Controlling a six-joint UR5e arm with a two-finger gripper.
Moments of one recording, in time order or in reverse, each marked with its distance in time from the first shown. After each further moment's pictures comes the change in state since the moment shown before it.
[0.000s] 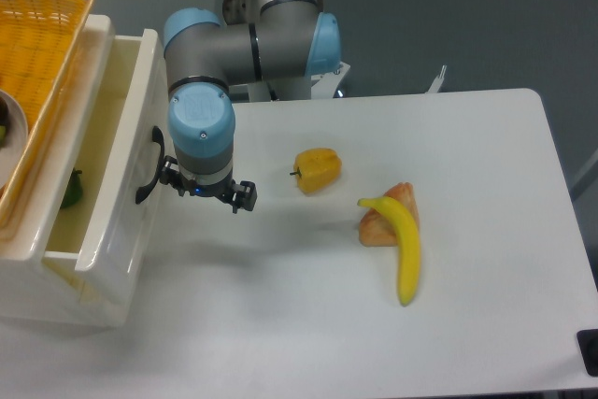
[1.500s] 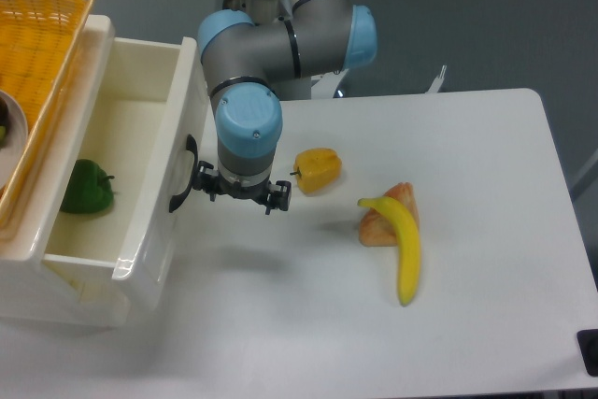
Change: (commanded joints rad) arm 0.077 -0.002 0.003 0.002 -0.006 0.011
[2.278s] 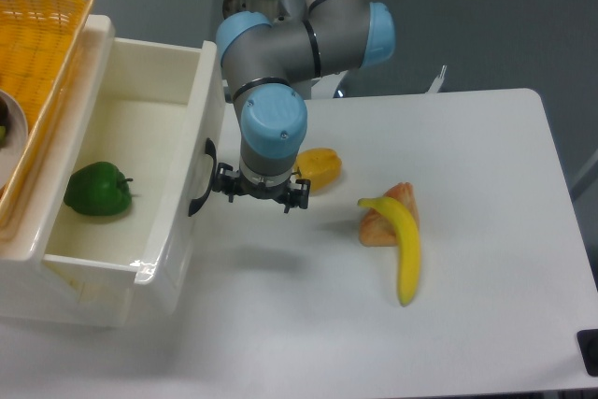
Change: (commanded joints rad) arm 0.054 0.002 -0.005 0.000 0.006 0.002
